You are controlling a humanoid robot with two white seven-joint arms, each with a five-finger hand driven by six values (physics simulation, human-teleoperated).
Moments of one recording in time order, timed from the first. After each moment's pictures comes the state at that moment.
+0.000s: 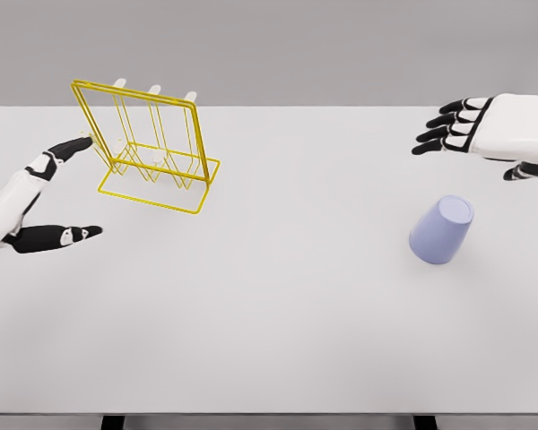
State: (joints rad) left arm 0.07 0.76 -0.12 -1.66 -0.07 -0.61 0.02; right arm -0.79 -1.19 0.63 -1.75 0.20 -0.61 0.61
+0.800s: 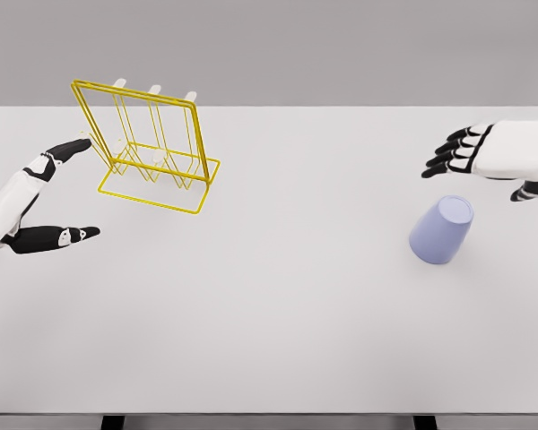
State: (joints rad) left arm 0.07 0.76 -0.12 -1.65 -0.08 -0.61 0.02; right arm -0.88 -1.20 0.83 -1.67 0.21 -0.61 0.61
